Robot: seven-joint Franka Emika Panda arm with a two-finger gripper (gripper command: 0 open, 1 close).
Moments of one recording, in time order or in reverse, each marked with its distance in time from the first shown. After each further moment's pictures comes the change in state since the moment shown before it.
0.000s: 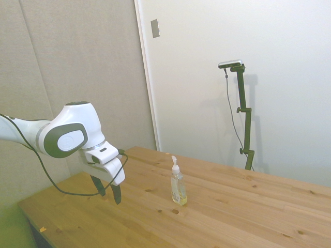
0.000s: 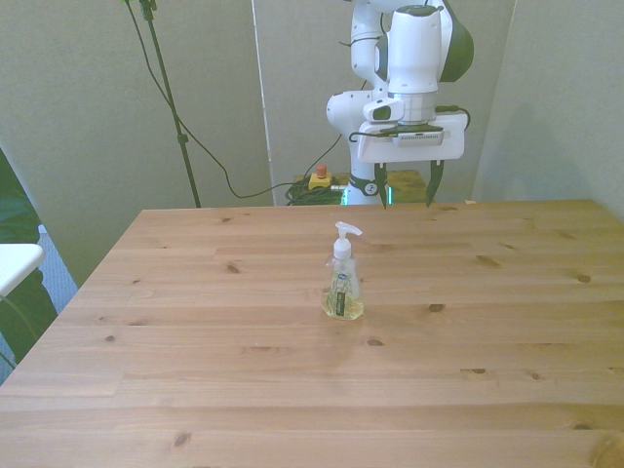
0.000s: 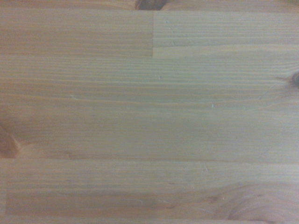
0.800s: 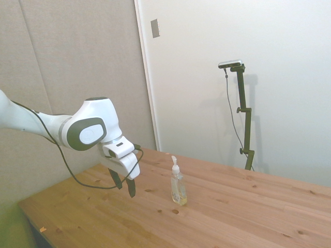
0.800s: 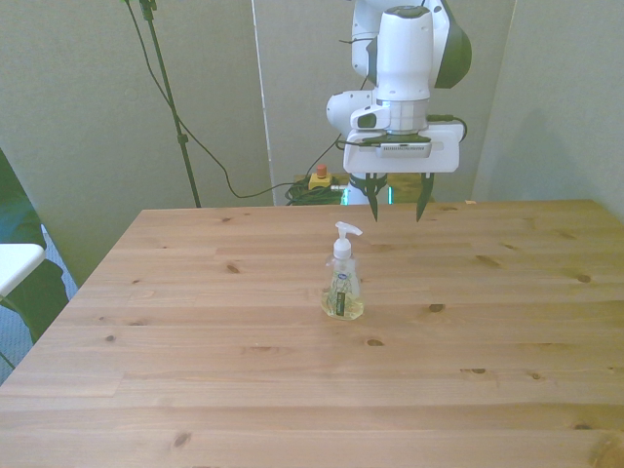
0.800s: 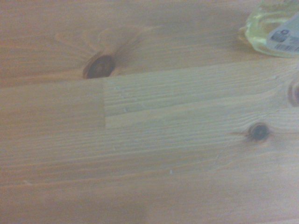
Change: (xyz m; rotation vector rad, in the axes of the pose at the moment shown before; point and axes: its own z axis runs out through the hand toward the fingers) arm 0.064 -0.017 -0.002 0.003 0.017 0.142
